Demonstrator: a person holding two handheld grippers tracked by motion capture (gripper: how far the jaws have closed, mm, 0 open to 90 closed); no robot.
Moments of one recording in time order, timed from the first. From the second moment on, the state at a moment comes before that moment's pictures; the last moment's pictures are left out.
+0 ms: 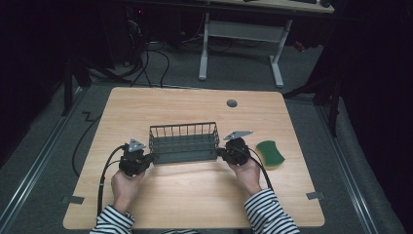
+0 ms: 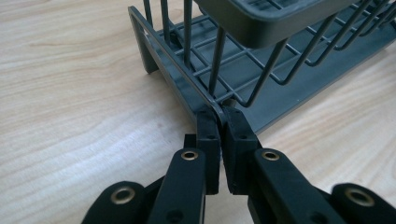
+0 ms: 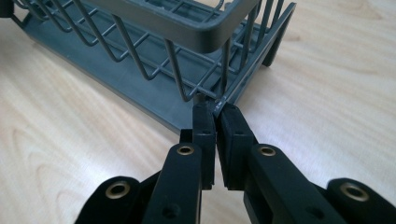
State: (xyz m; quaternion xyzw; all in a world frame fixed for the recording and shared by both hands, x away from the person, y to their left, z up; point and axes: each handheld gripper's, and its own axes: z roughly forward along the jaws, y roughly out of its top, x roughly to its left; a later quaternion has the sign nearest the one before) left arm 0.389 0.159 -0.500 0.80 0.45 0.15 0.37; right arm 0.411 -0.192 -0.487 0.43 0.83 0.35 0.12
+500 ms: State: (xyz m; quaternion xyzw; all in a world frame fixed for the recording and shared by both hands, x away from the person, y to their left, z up) left arm 0.351 0.149 -0.504 0.81 0.43 0.13 0.38; right arm 0.366 -0.210 -0.488 0.42 0.83 0.35 0.12
